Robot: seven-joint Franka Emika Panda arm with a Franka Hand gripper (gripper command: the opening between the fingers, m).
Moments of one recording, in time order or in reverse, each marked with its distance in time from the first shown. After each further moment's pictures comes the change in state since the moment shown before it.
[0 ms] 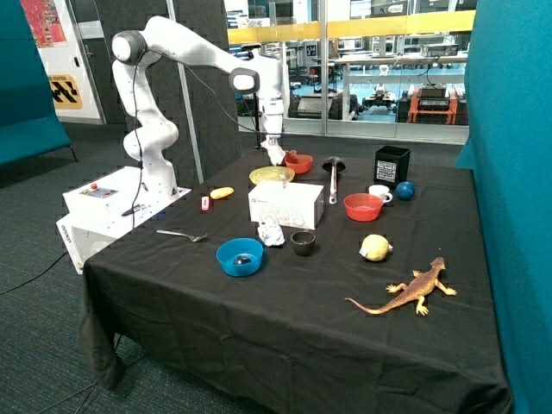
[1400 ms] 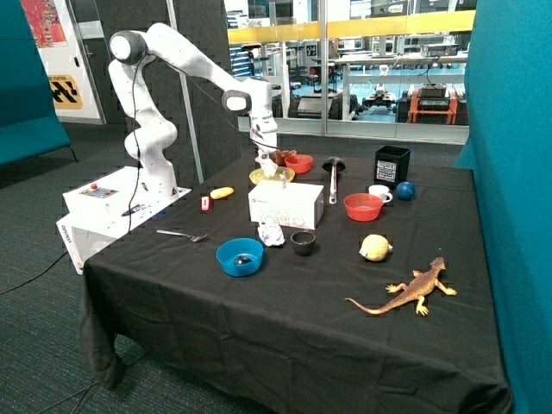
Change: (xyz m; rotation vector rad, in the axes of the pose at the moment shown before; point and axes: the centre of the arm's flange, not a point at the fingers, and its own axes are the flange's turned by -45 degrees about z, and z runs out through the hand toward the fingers) arm -0.018 -0.064 0.075 0.005 0.018 -0.175
